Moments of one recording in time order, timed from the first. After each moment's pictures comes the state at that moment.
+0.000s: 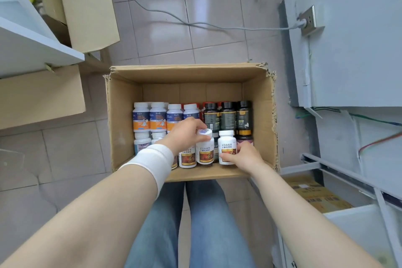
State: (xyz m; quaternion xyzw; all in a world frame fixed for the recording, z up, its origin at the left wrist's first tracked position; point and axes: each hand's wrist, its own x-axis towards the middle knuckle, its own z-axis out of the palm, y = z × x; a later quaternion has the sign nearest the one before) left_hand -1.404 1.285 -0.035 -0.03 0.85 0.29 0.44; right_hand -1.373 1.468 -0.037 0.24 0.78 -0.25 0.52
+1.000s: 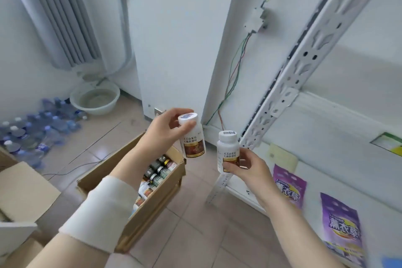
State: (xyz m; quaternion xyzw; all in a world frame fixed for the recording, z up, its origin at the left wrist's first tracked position) left_hand -1.241 1.292 0.407 0.34 0.72 0.56 0.25; right_hand -1.058 1.421 0.378 0.40 0.71 -0.57 -0.12
